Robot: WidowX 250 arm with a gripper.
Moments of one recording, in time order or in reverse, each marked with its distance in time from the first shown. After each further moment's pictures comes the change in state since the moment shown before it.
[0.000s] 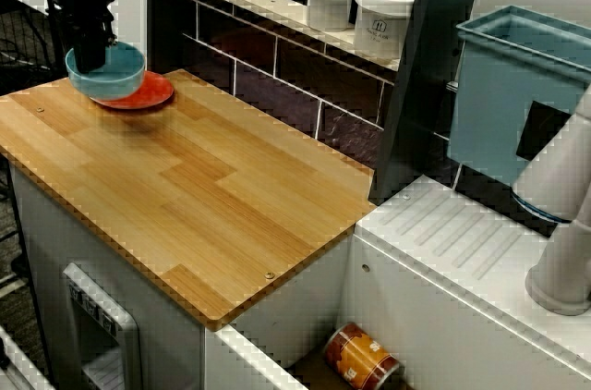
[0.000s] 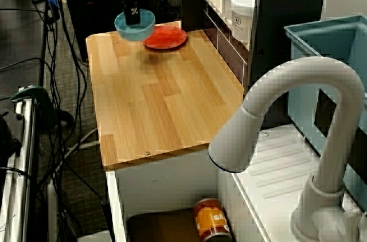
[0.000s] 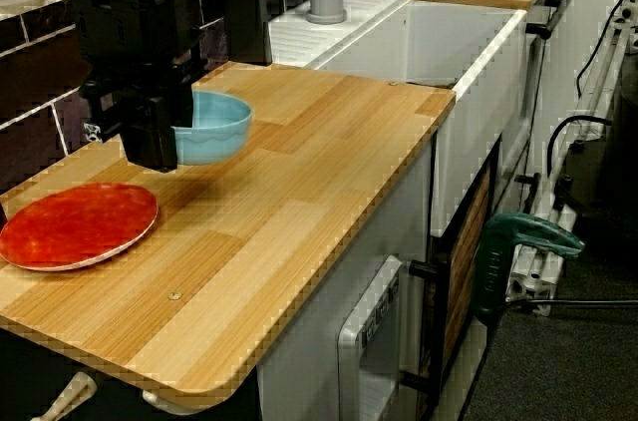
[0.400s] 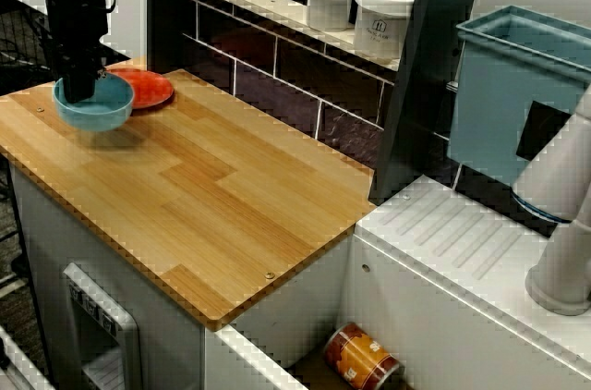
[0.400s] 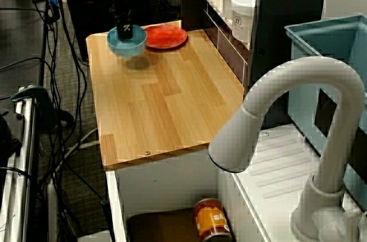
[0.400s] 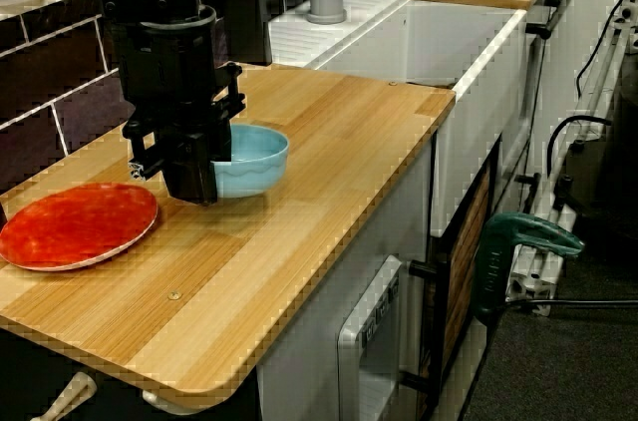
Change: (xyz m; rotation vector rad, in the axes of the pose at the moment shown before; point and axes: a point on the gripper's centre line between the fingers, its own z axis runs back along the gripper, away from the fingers) arm -0.022 -0.007 -0.021 0.002 0.066 -0.037
